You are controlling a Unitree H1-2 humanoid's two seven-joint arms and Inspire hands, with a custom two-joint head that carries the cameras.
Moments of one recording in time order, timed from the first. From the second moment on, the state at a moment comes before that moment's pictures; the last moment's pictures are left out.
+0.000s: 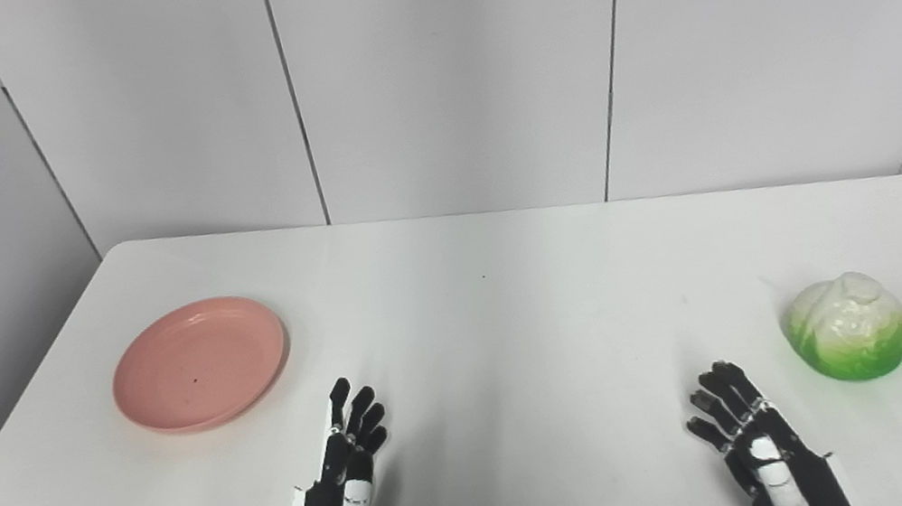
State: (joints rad) left arm 0.15 -0.16 -0.13 -0.01 0.13 -0.32 0.05; right arm 0.11 -0.08 -0.09 -0.08 0.31 -0.10 0.25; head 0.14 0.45
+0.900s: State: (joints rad) left arm -0.13 0.00 0.02 -0.34 -0.06 -0.05 0.01; right arm 0.13 -0.08 -0.08 -0.16 0.30 -0.02 0.18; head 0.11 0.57
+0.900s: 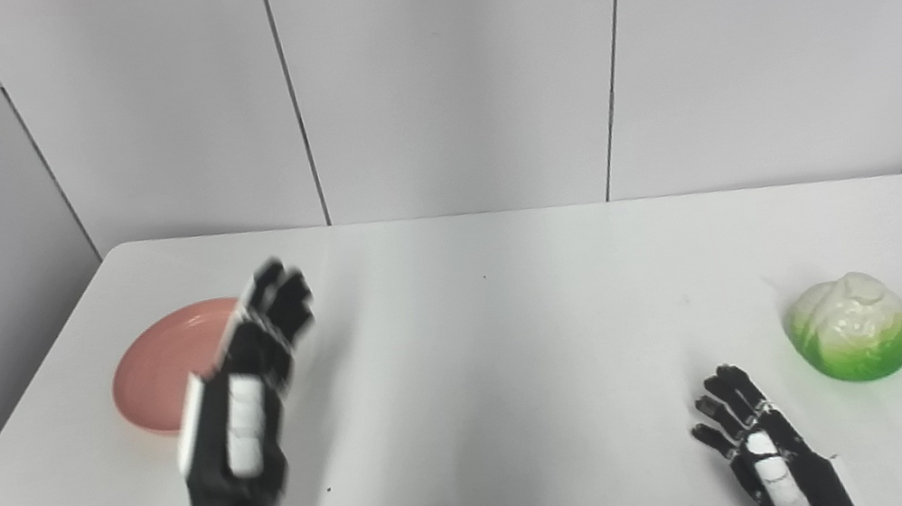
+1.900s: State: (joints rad) left arm -0.54 0.41 0.37 0.47 -0.26 -0.16 -0.02; right arm 0.12 -0.08 -0.11 -0.09 0.35 -0.12 0.23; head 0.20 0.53
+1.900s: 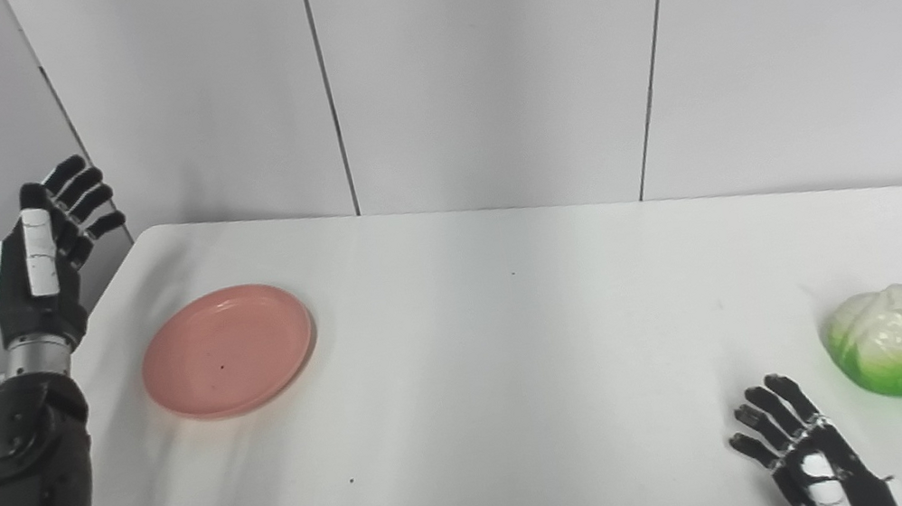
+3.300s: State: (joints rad) left arm -0.63 0.42 0.23 1.04 -0.19 -0.33 -0.04; right arm 0.16 -0.09 -0.13 -0.17 0.39 -0.05 0.20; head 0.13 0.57
